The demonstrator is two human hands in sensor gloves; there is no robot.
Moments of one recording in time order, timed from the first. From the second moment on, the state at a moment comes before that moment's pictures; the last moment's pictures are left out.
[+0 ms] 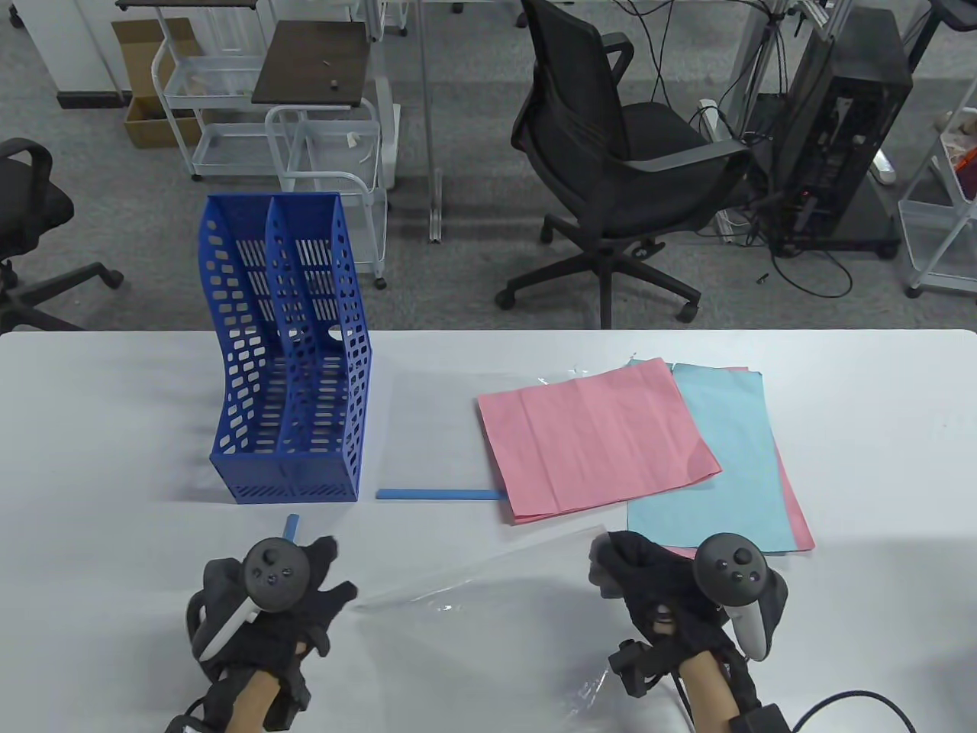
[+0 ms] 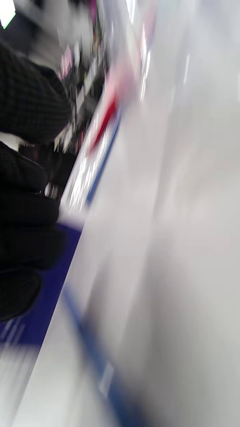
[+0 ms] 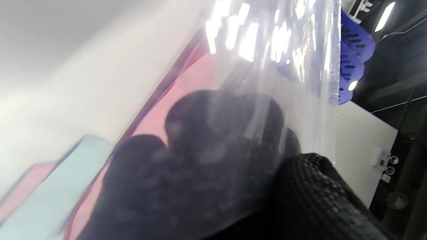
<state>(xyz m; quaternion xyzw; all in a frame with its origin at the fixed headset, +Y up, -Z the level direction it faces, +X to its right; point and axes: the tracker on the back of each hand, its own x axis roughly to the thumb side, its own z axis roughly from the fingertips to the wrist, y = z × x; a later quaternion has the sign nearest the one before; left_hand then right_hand) -0.222 -0.731 -0.266 -0.11 -0.09 0.23 0.96 0.213 -0.729 -0.291 0.04 0.00 0.88 0.47</state>
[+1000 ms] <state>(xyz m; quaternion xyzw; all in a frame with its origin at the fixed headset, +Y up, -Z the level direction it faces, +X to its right) -0.203 -0.748 -0.260 -0.13 -0.04 0.57 0.81 0.201 -0.738 -0.288 0.04 0.12 0.77 0.62</state>
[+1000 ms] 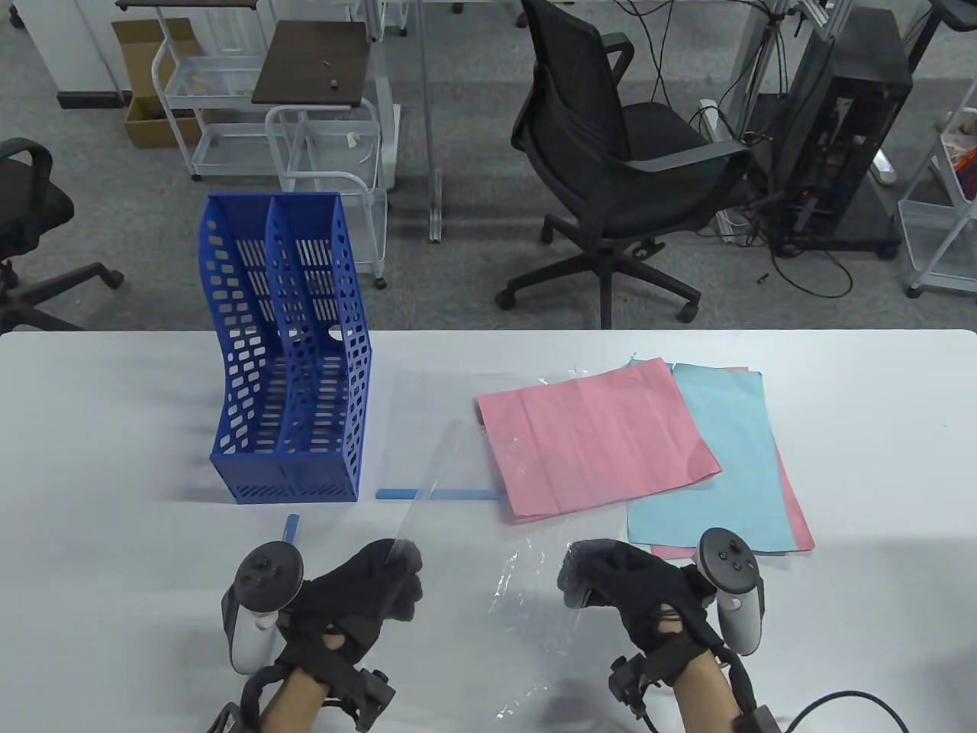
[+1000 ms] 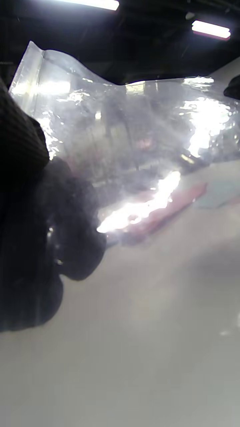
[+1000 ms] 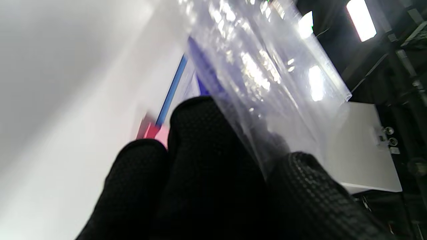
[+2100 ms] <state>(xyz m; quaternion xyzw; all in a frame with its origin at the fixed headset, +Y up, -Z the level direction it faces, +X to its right) -0.124 -0.752 -0.226 -0.17 -0.10 0.51 0.84 0.099 -0.752 -0.266 0.06 0.10 0.84 0.53</state>
